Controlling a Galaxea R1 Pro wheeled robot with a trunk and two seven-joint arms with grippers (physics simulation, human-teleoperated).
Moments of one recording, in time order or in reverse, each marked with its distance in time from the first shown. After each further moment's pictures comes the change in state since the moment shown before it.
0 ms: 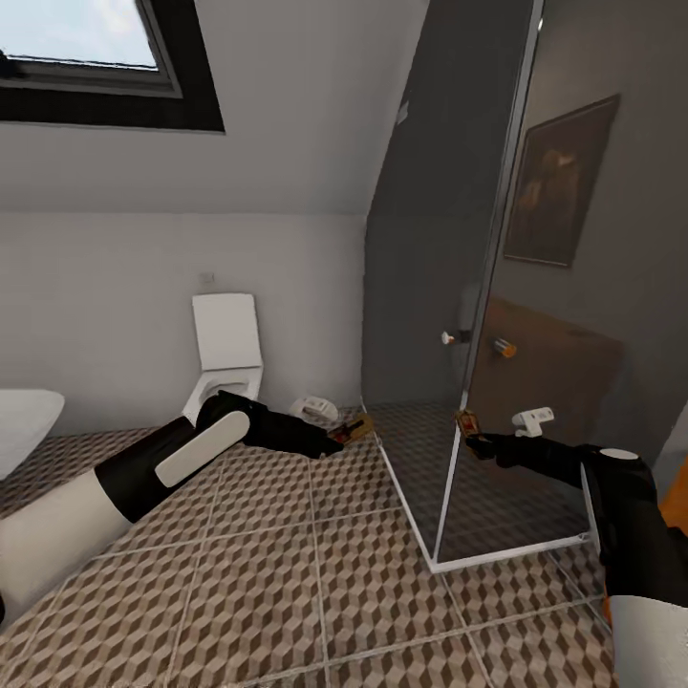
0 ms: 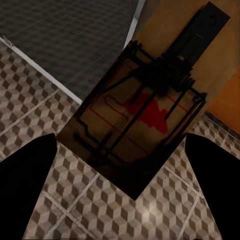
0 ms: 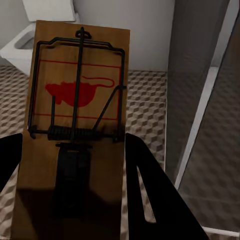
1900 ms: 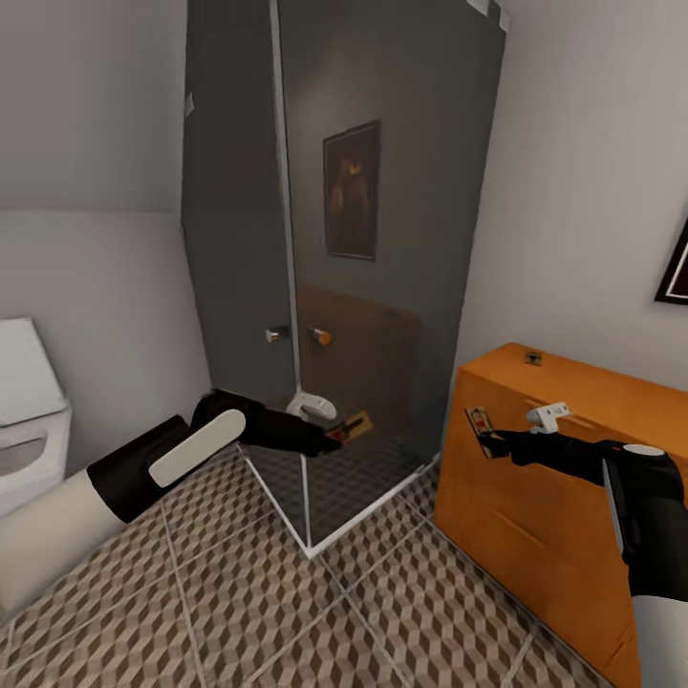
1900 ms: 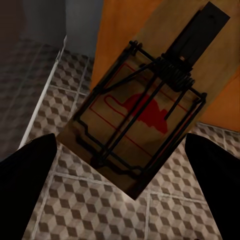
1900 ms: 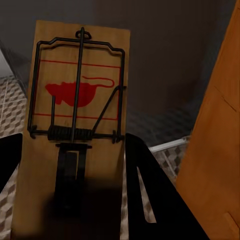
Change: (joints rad) left arm 0.000 0.016 0.007 -0.033 0.003 0.007 -0.001; right arm 0.000 -0.063 -0.003 -0.031 -0.011 0.025 0.063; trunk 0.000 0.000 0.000
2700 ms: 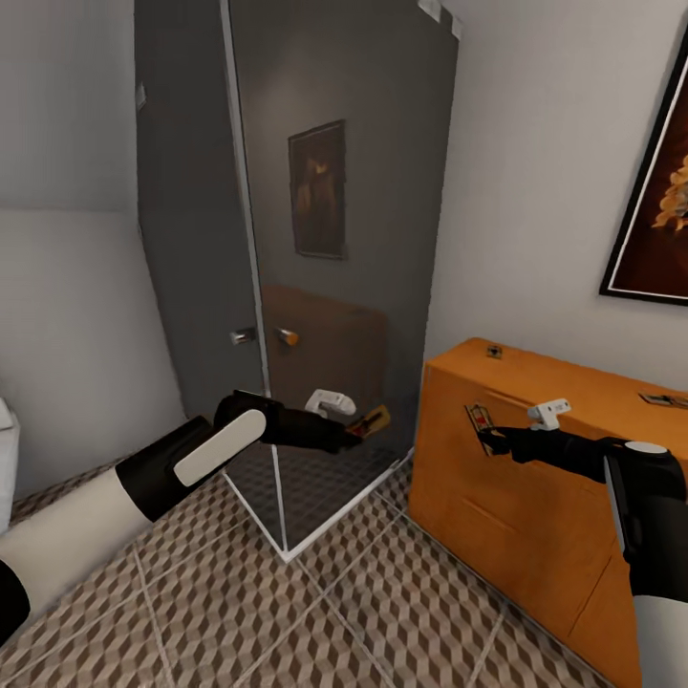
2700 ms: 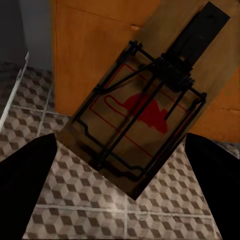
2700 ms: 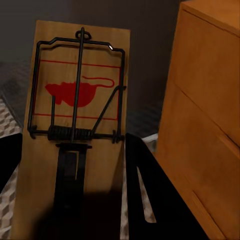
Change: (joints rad) left arm 0.000 -0.085 0.002 0.054 -0.004 -0.059 0.001; right arm 0.000 0.000 0.005 -0.028 0.003 0.006 0.001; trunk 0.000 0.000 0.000
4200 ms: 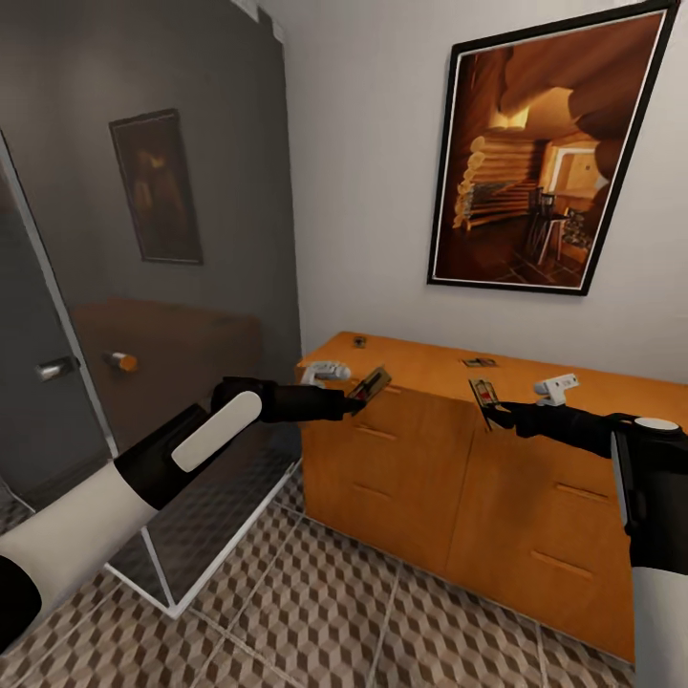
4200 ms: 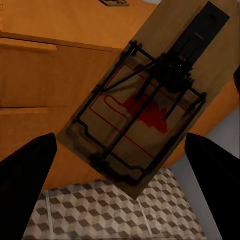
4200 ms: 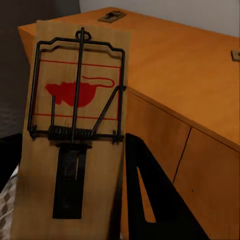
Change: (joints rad) left arm -0.002 -0.030 0.114 0.003 0.009 -0.096 -0.006; right arm -0.080 -0.009 -0.006 -0.012 -0.002 0.007 0.003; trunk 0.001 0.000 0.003
